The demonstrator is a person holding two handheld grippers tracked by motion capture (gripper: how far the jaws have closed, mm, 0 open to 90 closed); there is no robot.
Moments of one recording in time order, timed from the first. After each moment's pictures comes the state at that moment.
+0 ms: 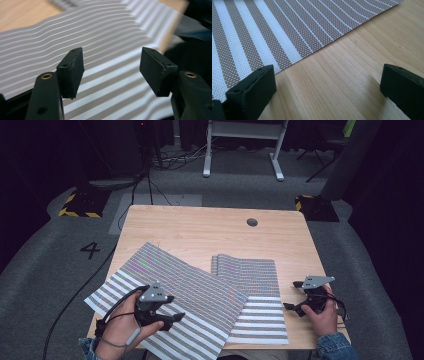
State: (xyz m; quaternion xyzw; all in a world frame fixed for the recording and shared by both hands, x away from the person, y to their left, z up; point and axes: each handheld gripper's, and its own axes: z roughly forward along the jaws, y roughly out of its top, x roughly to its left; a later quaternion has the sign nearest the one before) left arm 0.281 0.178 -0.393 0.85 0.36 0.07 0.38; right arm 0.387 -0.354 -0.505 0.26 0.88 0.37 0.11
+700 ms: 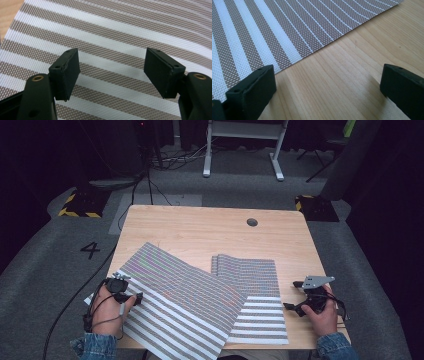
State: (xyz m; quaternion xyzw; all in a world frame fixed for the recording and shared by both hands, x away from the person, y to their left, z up) left arm 0.338 0.269 -0.476 0.74 0.62 0.13 0.21; right arm 0.387 -0.354 -0.505 0.26 0.88 0.37 0.11
